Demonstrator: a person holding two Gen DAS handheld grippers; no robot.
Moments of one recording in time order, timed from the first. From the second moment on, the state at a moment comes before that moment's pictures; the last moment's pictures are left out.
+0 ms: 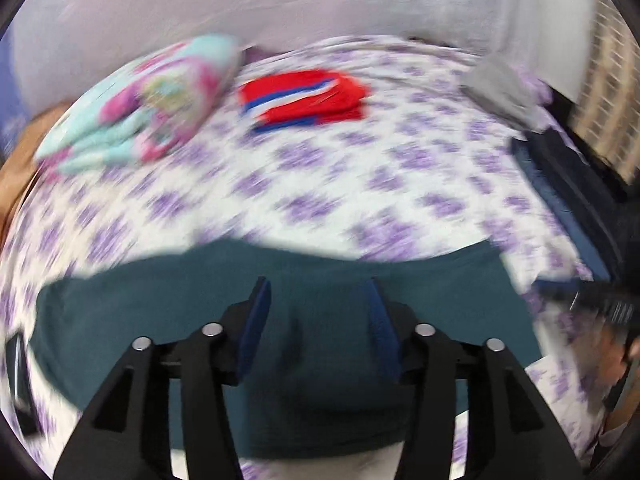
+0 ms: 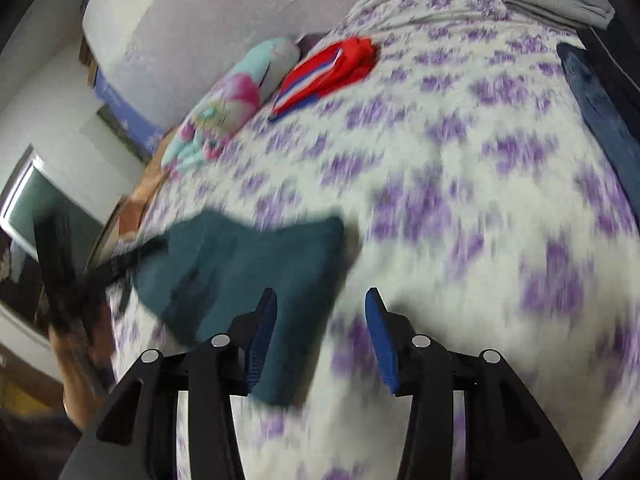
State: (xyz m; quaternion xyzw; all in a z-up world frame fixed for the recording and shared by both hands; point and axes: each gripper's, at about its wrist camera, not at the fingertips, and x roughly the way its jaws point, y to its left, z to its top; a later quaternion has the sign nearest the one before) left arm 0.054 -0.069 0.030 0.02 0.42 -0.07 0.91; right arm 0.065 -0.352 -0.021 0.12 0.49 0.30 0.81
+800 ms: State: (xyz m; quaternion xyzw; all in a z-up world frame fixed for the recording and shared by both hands) left arm 0.115 -0.214 -0.048 0.05 0.50 -0.17 0.85; right arm 0.022 -0.326 -0.043 0.07 0.50 0.28 0.82
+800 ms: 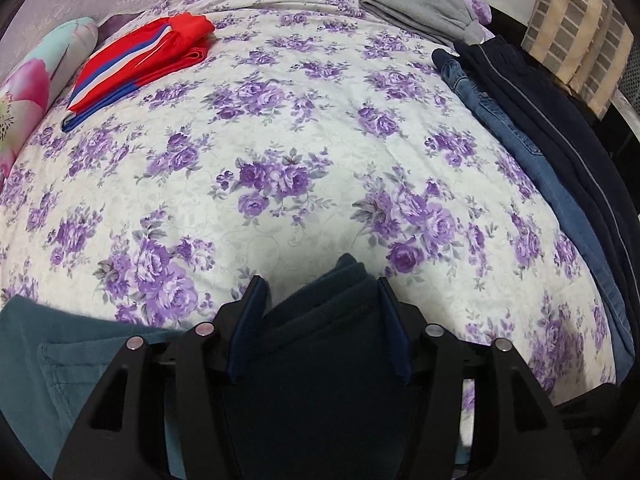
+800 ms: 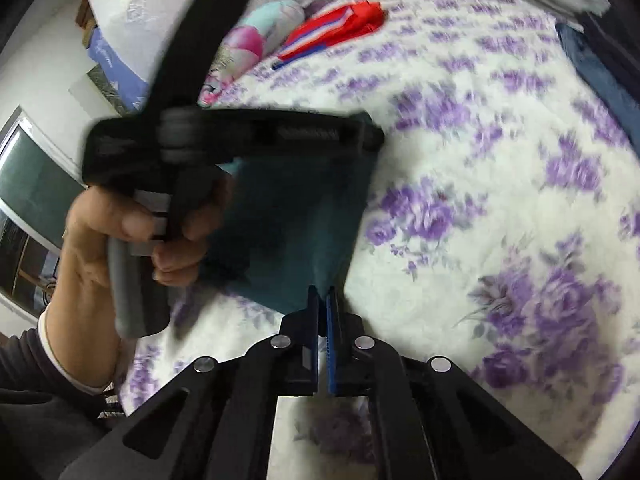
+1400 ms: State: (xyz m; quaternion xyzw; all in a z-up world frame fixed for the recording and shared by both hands) left arm 0.066 -0.057 -0.043 -0.02 0.48 -0.04 0.88; right arm 0.089 -0.292 -0.029 -0.01 0.48 0.22 0.85
